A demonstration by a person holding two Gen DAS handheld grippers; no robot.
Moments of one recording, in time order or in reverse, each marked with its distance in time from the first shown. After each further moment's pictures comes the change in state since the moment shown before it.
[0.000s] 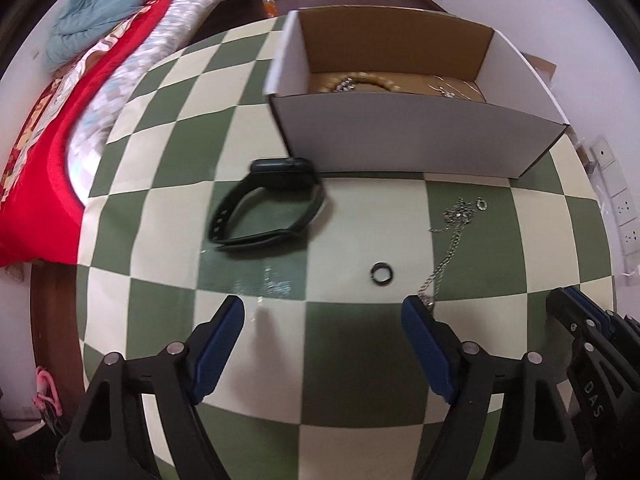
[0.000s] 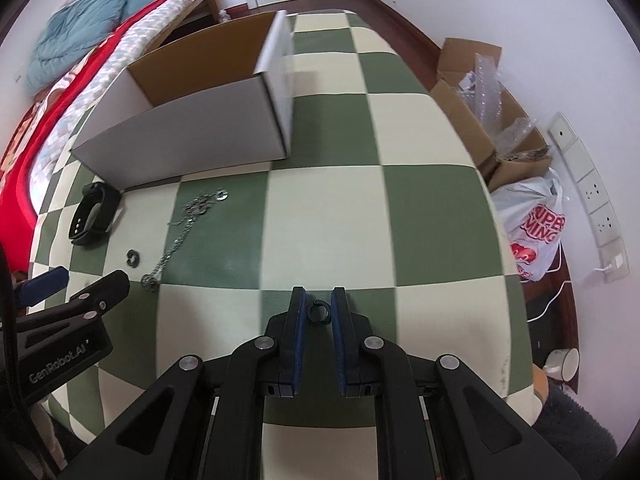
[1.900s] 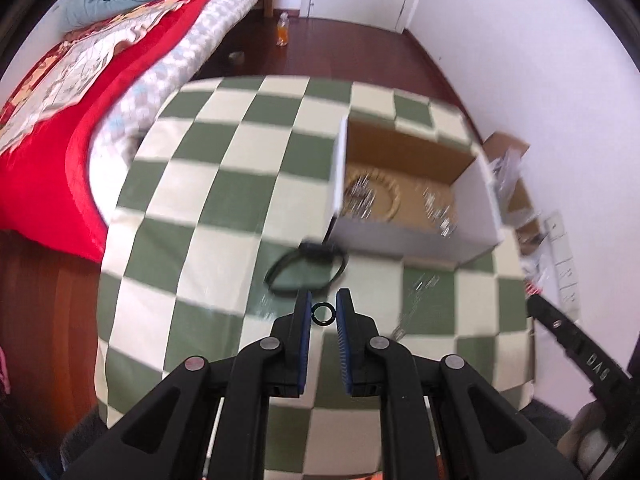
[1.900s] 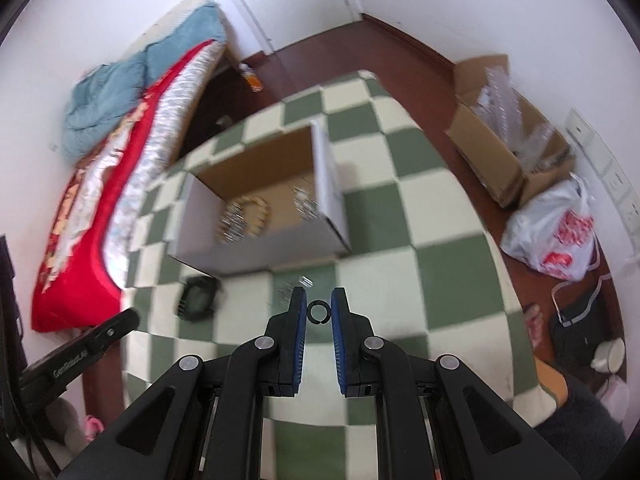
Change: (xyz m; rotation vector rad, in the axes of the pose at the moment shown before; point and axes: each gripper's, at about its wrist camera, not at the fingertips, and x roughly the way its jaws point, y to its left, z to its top) left arm -0.094 0.065 0.030 -0.158 -0.112 -0.193; right arm -0.085 0.001 0.049 0.125 -0.112 0.238
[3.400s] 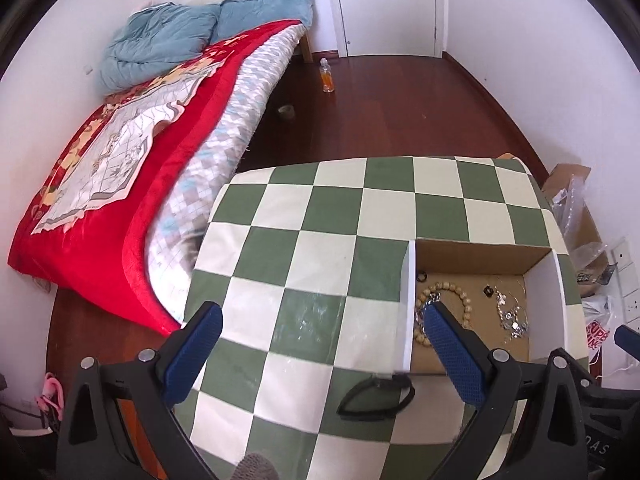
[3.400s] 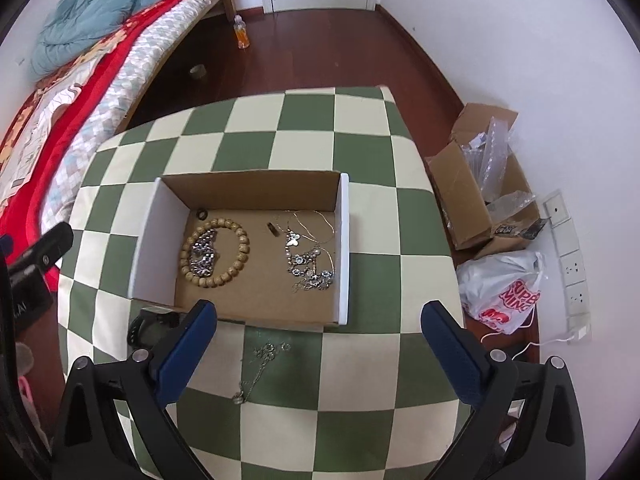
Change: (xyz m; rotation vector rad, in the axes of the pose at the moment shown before) left arm 0.007 0.007 0.087 0.065 -0.143 0.293; right arm 0.048 0.073 0.075 -0.232 0.114 -0.300
